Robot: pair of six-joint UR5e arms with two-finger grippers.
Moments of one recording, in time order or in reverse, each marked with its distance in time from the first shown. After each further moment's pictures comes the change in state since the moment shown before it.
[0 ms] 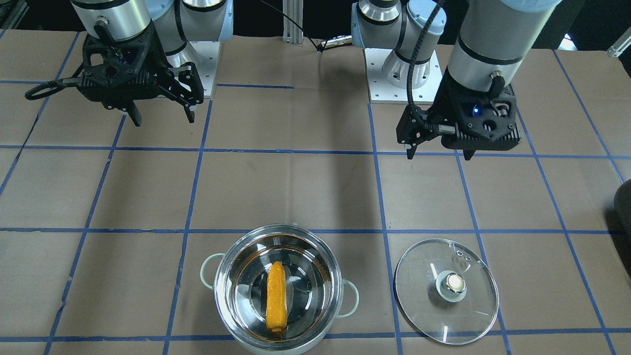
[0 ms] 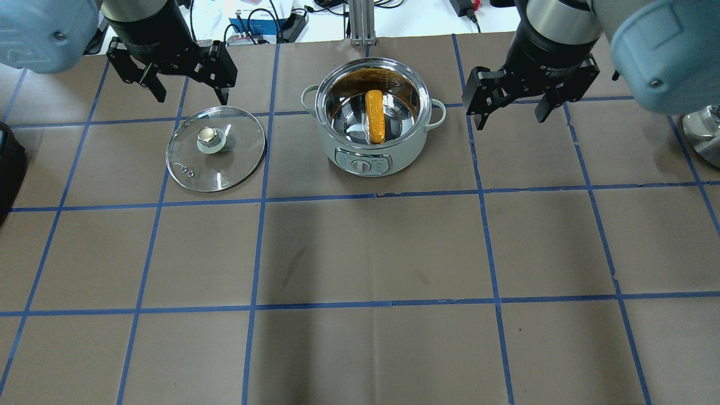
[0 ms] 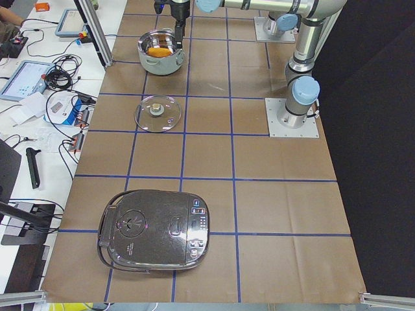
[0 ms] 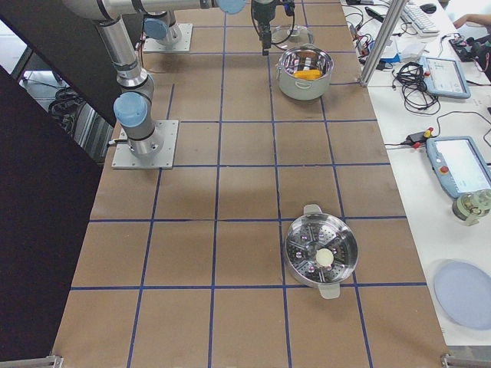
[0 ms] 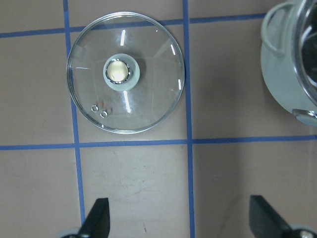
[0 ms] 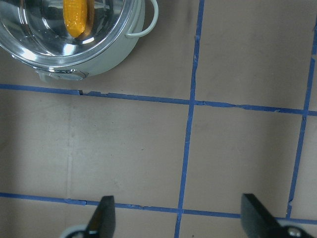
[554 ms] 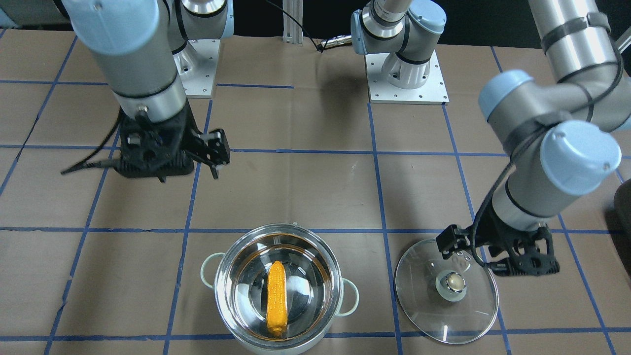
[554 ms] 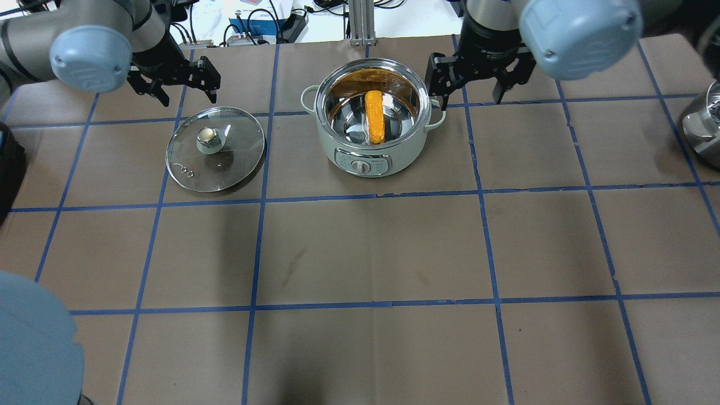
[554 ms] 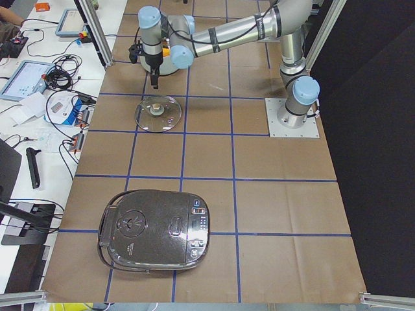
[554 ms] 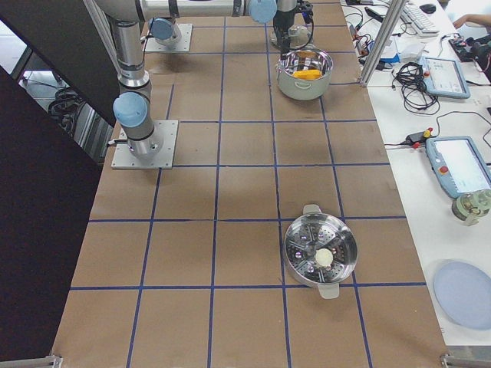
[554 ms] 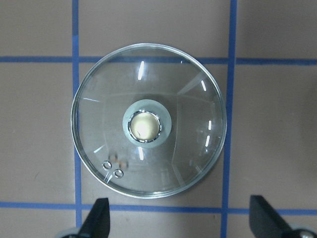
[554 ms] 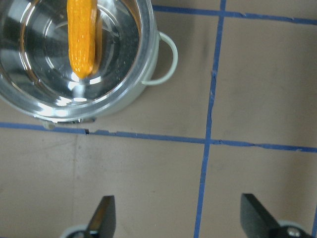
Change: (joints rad) left arm 0.146 -0.215 -0.011 0.255 -0.033 0.044; right arm 0.041 0.113 -0.032 -0.106 -0.006 0.043
